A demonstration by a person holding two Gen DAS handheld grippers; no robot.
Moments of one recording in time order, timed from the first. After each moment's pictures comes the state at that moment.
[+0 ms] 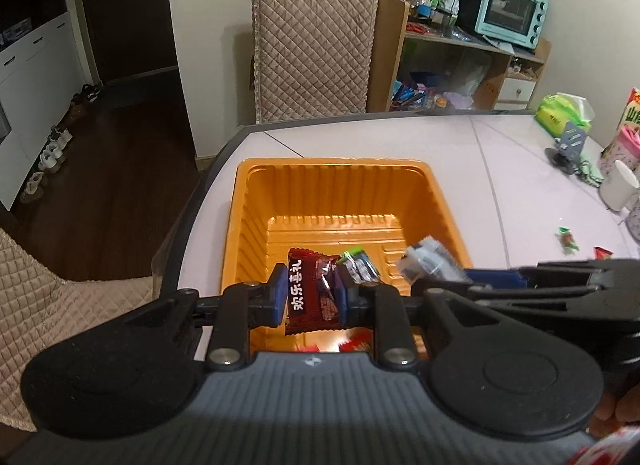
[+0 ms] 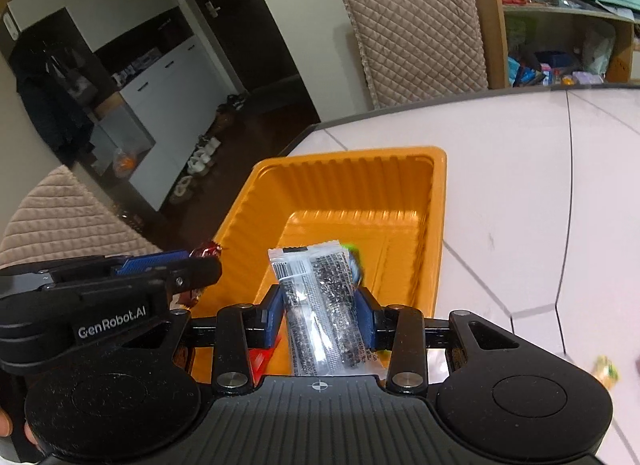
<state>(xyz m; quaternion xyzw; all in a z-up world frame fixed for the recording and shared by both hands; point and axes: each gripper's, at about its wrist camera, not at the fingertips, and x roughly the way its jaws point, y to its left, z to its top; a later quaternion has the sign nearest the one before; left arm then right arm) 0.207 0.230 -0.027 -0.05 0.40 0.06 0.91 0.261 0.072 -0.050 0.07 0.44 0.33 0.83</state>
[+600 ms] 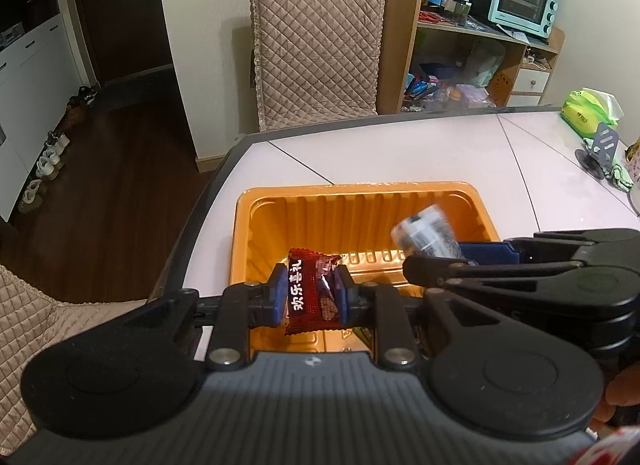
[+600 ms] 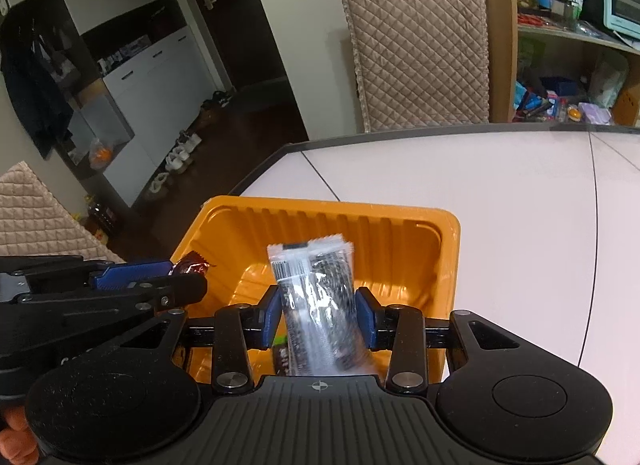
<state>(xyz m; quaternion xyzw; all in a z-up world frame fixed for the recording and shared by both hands) 0.276 0.252 -0.054 -0.04 0.42 0.06 0.91 0.335 0.115 -0.079 0.03 0.42 0.32 0.85</state>
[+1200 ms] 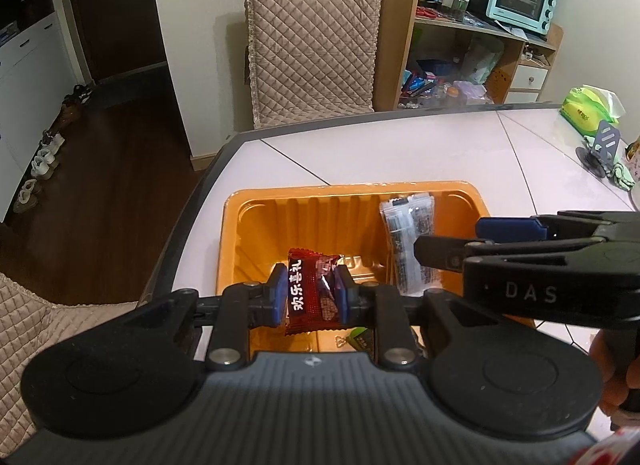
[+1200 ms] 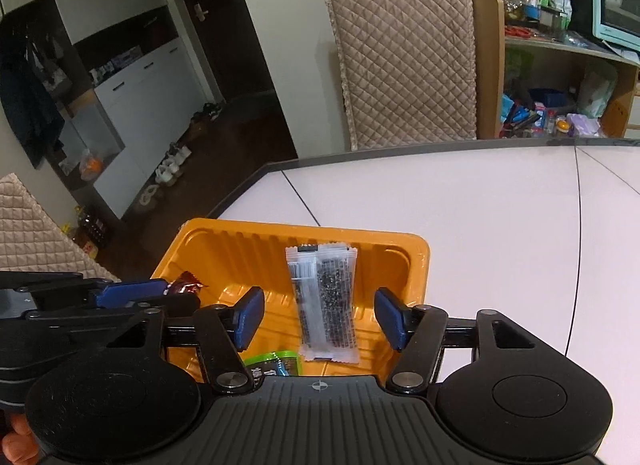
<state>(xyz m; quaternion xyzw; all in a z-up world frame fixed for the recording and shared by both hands) 0.284 0.250 -0.062 -0.04 0.42 0.05 0.91 0.346 0.103 -0.074 0.03 0.40 0.31 0.86</state>
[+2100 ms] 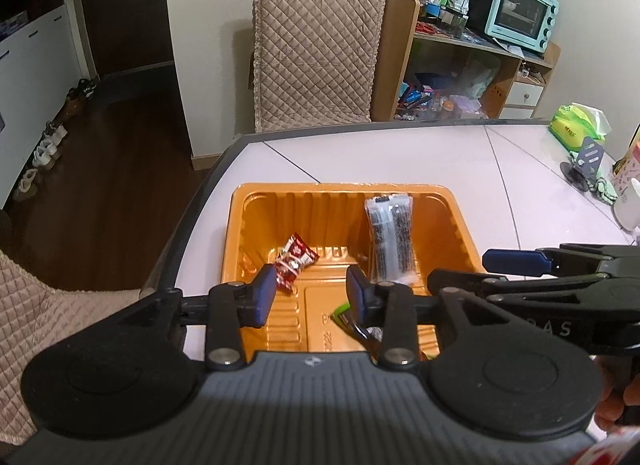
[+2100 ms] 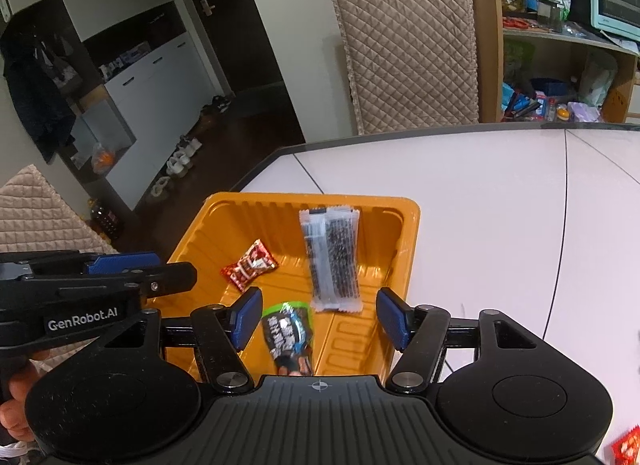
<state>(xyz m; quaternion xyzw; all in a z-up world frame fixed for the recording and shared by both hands) 0.250 0.246 -0.037 -0.06 0.41 0.06 0.91 0.307 0.076 -0.059 0.04 0.42 0.32 0.85</state>
